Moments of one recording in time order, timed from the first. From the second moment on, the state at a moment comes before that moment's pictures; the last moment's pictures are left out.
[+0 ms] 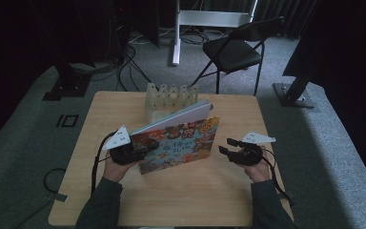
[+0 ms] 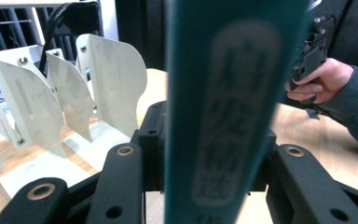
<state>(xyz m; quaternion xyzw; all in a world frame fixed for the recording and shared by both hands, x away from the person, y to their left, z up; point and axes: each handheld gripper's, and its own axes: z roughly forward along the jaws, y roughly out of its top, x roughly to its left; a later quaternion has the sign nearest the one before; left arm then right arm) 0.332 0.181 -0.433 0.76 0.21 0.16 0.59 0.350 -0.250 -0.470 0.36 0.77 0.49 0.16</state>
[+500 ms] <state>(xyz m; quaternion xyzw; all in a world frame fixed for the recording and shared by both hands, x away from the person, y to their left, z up) 0.315 0.171 -0.431 0.77 0.19 0.19 0.58 0.346 -0.259 -0.485 0.38 0.78 0.46 0.18</state>
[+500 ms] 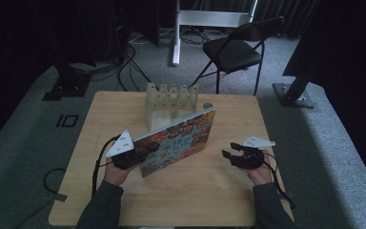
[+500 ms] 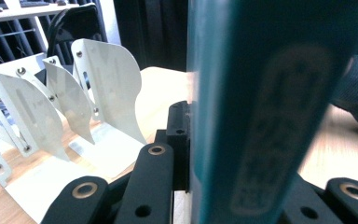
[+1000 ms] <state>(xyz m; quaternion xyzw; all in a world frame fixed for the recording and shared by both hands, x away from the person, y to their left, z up) 0.296 0.161 -0.432 0.76 0.21 0.20 0.57 0.342 -0.270 -0.500 0.40 0.79 0.43 0.18</state>
